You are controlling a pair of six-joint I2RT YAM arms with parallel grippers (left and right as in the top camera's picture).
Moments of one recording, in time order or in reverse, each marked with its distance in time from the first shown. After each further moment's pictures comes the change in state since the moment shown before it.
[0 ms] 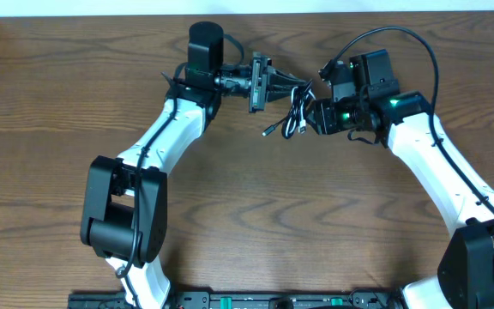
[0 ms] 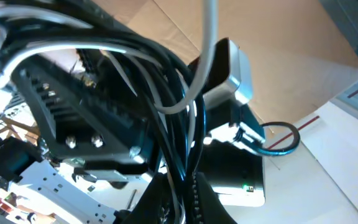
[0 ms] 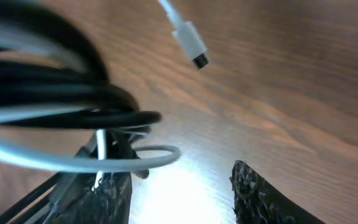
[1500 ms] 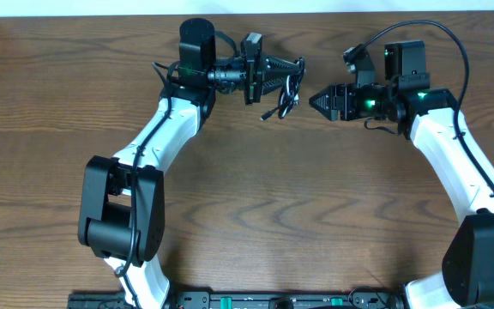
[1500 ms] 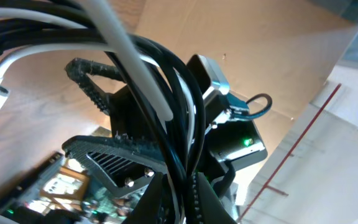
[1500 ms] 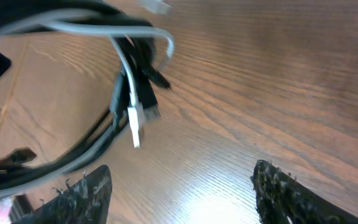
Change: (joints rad) left arm 0.027 0.000 0.000 0.069 -0.096 0.272; right arm -0.145 0.014 -0.002 0.095 -0.312 0.024
